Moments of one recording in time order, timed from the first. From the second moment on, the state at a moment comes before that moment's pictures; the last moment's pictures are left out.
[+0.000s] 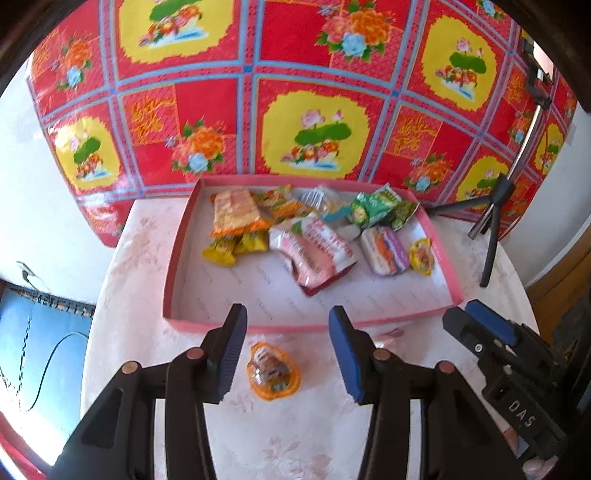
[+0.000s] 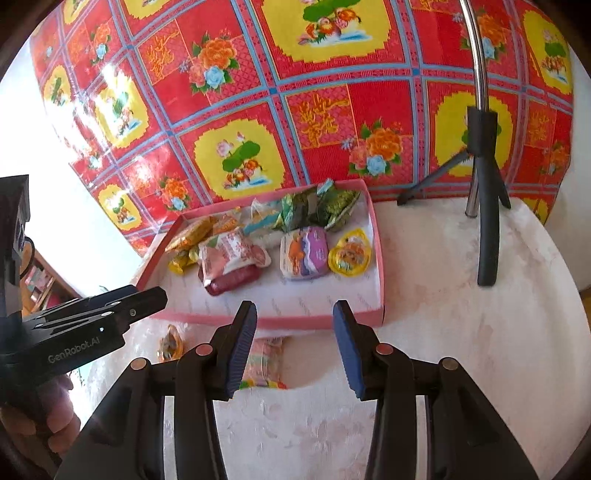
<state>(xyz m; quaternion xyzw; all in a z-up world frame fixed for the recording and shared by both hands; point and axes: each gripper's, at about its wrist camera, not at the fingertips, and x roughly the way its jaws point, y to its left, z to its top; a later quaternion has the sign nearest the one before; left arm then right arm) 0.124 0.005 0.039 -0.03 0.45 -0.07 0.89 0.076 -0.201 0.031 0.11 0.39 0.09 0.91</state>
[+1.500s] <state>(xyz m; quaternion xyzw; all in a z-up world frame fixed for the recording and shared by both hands) 0.119 0.010 0.011 -0.03 0.46 -0.06 0.88 0.067 -0.193 -0.001 0.12 0.44 0.09 0.89</state>
